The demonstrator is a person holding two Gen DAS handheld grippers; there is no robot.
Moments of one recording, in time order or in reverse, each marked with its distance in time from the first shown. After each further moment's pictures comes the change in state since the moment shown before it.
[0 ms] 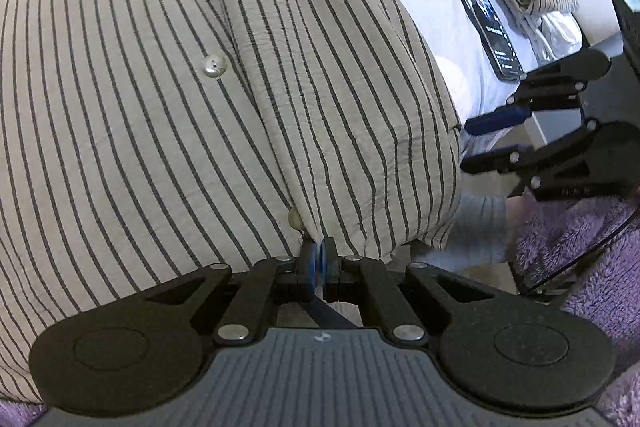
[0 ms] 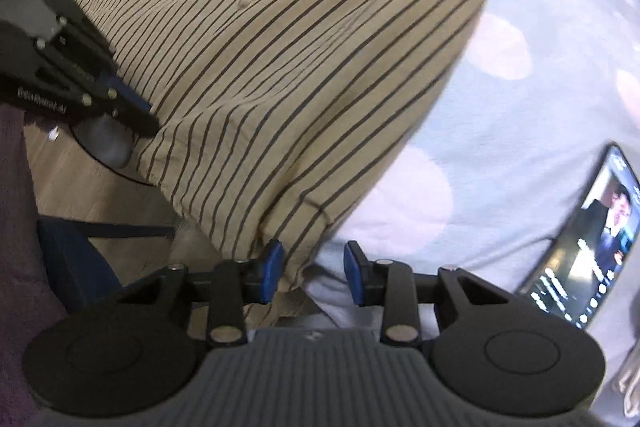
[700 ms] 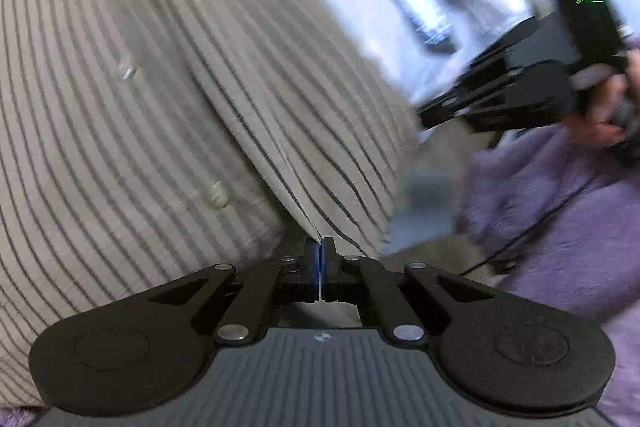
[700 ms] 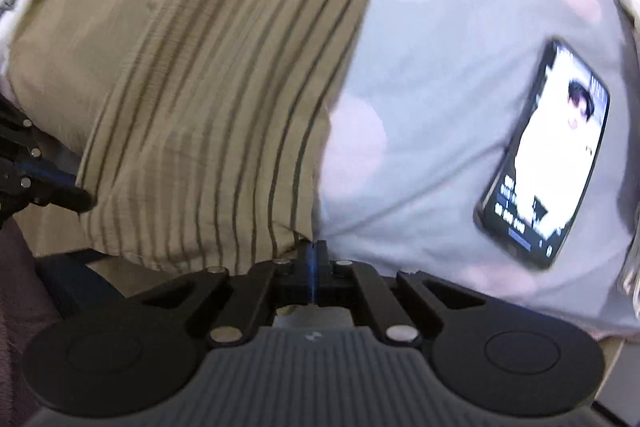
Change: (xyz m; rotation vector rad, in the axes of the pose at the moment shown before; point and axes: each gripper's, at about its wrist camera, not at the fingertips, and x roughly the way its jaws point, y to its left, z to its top) left arm -0.001 -0.022 -0.013 0.063 0.023 -0.100; right arm 0.009 -0.011 0.003 0.261 0.161 -0.088
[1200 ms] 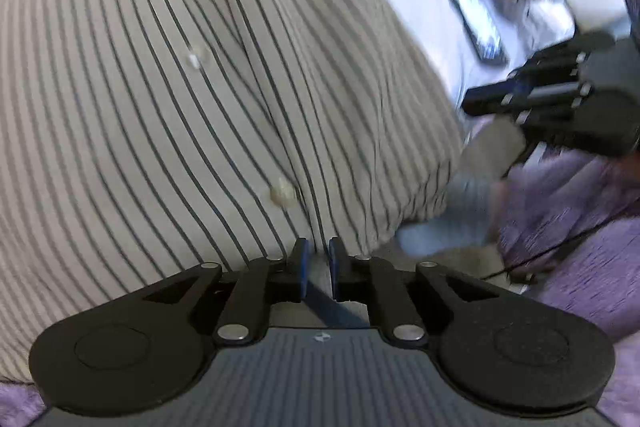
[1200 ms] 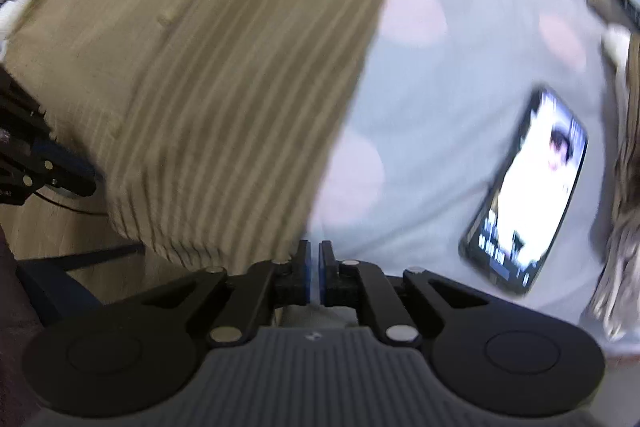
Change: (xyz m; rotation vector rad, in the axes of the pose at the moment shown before) left arm -0.029 0.021 0.006 -0.077 -0.002 0.075; right arm -0.026 0.047 0.004 -0.066 -0.159 -0.069
